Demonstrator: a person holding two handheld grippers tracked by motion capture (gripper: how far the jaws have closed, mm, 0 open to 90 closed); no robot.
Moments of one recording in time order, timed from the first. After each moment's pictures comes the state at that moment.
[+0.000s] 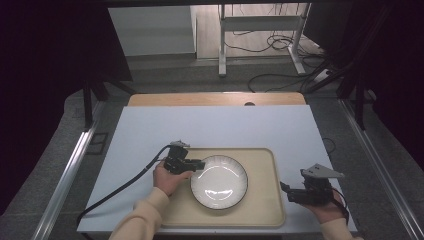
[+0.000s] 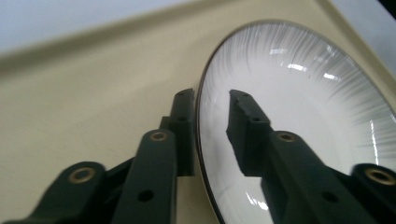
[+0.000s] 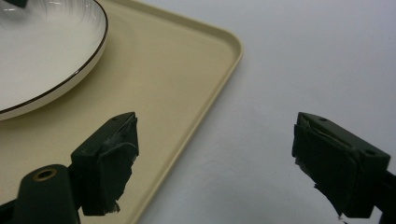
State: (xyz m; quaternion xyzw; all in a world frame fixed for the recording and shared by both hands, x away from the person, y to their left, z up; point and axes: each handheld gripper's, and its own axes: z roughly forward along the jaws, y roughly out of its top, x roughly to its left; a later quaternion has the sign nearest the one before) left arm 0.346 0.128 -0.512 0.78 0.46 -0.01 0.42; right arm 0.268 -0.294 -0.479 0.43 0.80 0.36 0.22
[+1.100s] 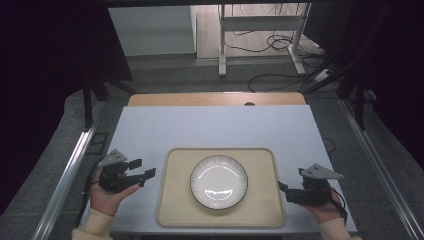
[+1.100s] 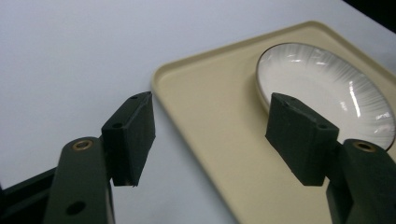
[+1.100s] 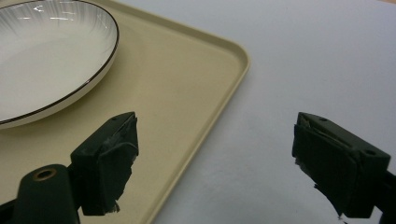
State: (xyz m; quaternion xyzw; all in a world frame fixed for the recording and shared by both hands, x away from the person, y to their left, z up) left arm 0.244 0.256 -0.465 0.74 0.49 0.14 0.44; right arm 0.267 -0.289 -0.477 0.42 0.79 0.38 0.23
